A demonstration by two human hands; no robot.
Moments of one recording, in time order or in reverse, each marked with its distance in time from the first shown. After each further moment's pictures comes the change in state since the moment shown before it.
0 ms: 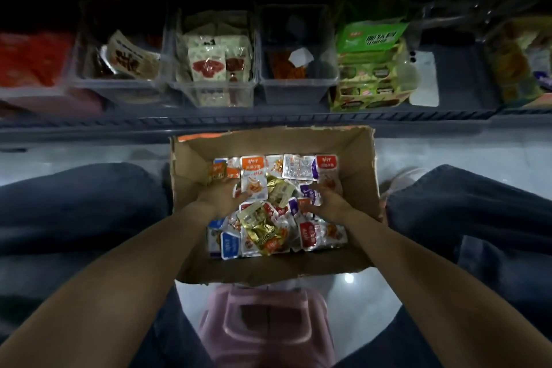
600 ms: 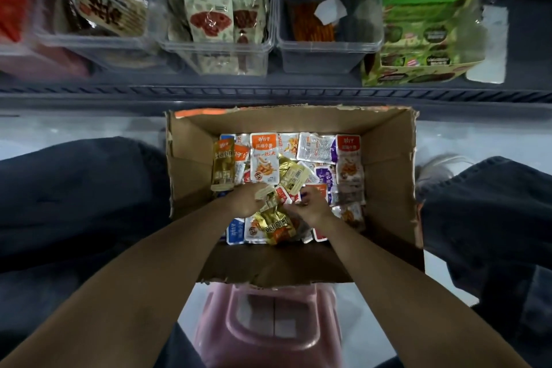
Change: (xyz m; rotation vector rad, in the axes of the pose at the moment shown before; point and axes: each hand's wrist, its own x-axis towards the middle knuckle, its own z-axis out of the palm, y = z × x) left_hand 0.038 0.000 0.060 -0.242 -0.276 -0.099; right_hand 0.036 -0.012 0.086 0.444 -0.012 0.183
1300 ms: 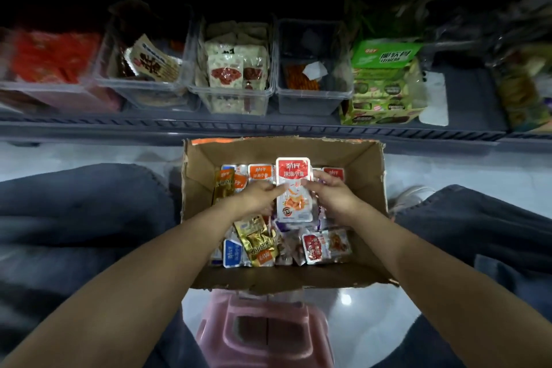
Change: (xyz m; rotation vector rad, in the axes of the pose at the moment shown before) left_hand -0.071 0.072 -0.038 -0.548 0.075 0.117; right_hand -0.065 -0.080 -0.079 0.513 -0.108 -0.189
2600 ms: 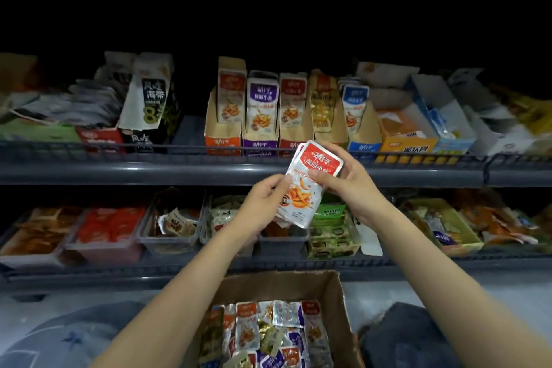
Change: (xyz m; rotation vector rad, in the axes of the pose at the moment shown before) left_hand -0.226 0.228 -0.038 -0.291 0.163 0.908; right_hand -0.234 -0.279 0.041 -0.188 0.019 -0.916
